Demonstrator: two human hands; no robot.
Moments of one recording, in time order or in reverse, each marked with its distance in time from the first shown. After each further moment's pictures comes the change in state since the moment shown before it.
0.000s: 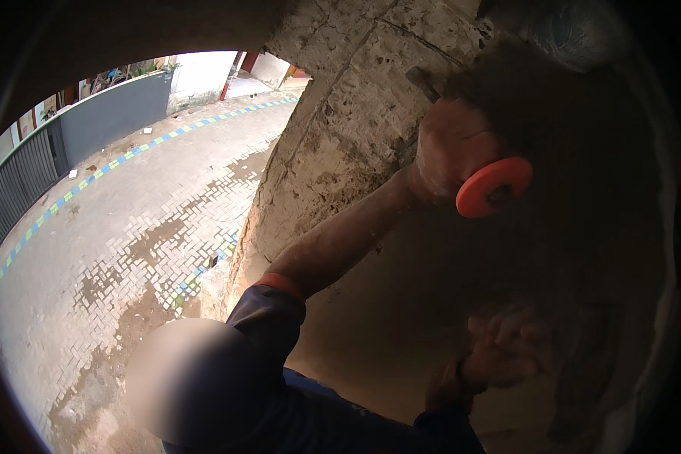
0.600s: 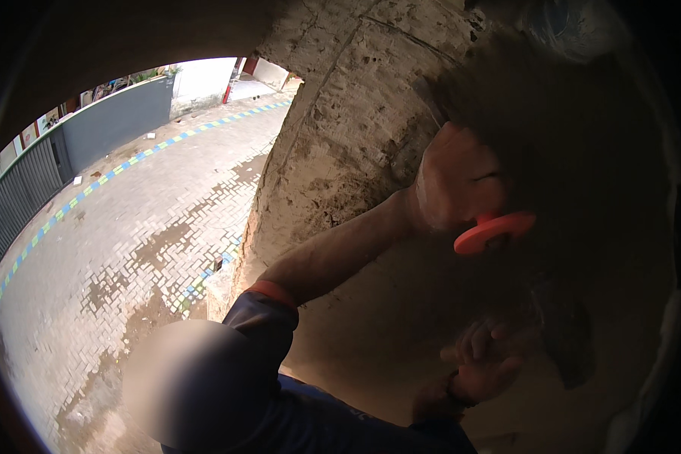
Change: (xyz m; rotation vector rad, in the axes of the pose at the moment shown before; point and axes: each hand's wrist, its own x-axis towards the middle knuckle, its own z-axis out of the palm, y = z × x) left_hand -0.013 0.022 0.004 0.063 -0.108 0.022; right_hand -0.025 0.007 -0.017 0.331 0.154 0.422
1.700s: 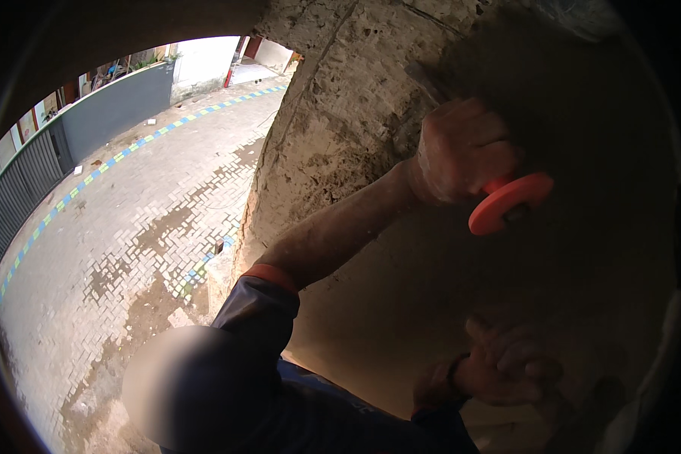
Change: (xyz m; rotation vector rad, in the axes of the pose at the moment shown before) left_hand -0.003 -0.002 0.006 0.010 0.028 -0.004; right_hand 0.003 -0.004 0.006 -0.158 -0.098 -0.527
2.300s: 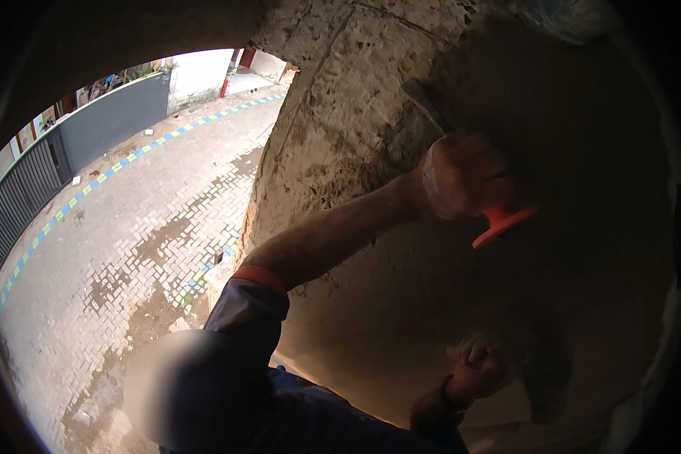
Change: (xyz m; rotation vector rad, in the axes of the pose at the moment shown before) left_hand -0.011 0.009 0.003 0.015 -0.249 0.065; right_hand -0.042 -0.014 -0.025 -0.058 0.163 0.383
